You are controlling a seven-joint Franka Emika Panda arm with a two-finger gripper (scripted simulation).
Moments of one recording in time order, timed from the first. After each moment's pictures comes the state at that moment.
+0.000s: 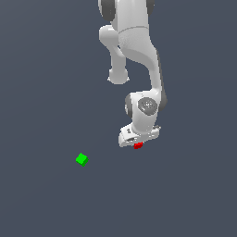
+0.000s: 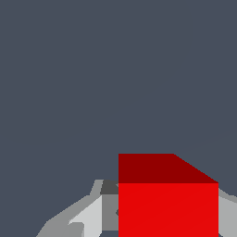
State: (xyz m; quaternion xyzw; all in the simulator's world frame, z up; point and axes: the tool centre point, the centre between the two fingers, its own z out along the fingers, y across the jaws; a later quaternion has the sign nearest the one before) arm 0.009 0.100 0.026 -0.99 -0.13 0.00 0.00
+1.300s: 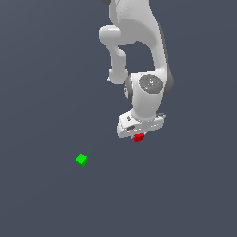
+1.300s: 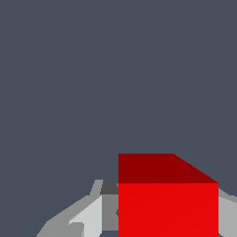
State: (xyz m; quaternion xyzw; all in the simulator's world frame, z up) arm 0.012 0.093 0.117 -0.99 -0.13 0.00 0.00
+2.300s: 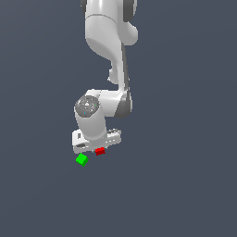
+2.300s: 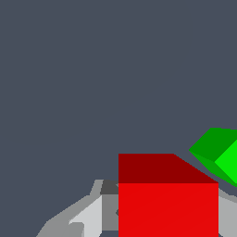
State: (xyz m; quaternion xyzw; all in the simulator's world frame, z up) arm 0.064 -0.088 0.080 -0.99 -0.13 0.00 0.00
